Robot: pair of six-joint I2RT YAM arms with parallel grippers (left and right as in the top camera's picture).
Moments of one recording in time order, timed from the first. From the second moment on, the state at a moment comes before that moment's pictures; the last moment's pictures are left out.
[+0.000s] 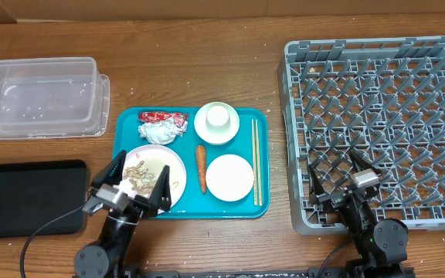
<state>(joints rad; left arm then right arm) 0.05 0.02 0.01 0.29 0.42 -0.29 0.16 0.01 0.02 -0.02 -0.15 -0.01</state>
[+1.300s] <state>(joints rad) -0.05 1.05 0.95 -0.69 0.47 -0.34 0.16 0.01 0.02 -0.02 -0.15 -0.01</state>
